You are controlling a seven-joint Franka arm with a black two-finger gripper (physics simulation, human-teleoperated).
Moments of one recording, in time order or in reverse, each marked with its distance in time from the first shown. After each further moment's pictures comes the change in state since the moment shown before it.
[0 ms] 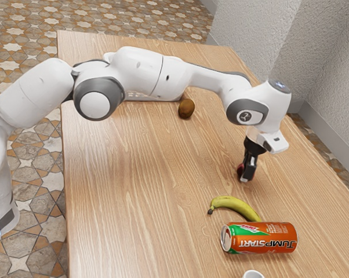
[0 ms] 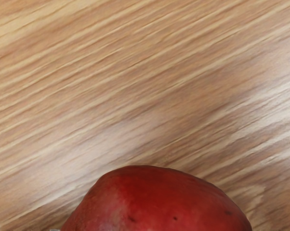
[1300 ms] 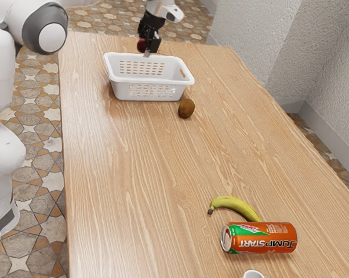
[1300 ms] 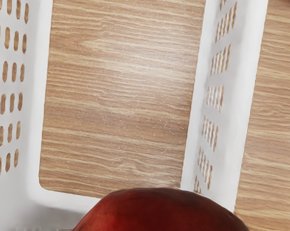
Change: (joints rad) arm 0.723 -0.545 0.088 -0.382 0.001 -0.270 0.122
